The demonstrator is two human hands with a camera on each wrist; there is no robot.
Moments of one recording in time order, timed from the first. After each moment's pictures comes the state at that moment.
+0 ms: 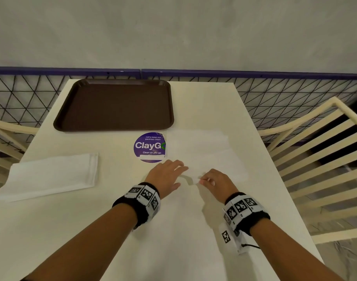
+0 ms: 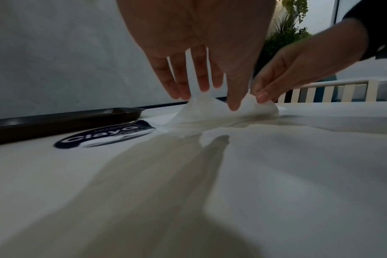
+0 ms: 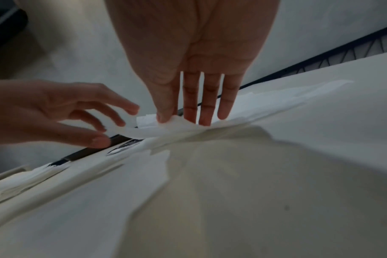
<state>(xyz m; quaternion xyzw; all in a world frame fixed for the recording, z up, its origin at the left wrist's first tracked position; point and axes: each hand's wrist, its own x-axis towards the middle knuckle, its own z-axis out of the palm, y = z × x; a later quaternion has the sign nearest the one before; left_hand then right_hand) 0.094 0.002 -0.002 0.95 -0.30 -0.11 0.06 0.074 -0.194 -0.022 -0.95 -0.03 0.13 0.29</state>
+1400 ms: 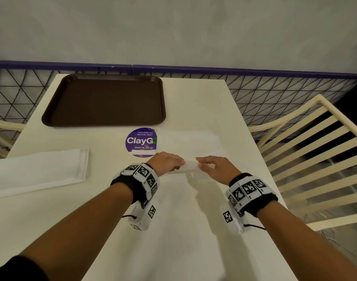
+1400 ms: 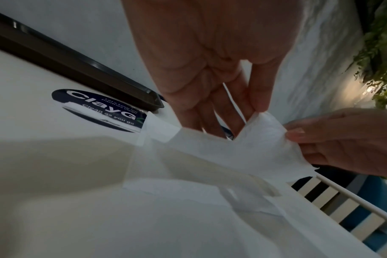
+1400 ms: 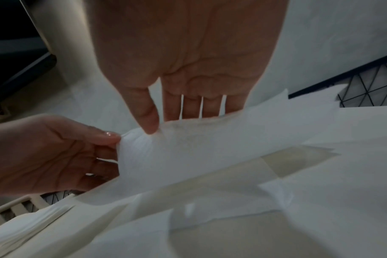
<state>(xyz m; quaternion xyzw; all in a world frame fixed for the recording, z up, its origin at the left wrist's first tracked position) 0.110 -0.019 0.018 0.82 -0.03 -0.29 0.49 0.079 -0.209 0.026 -0.93 0.00 0.19 0.32</state>
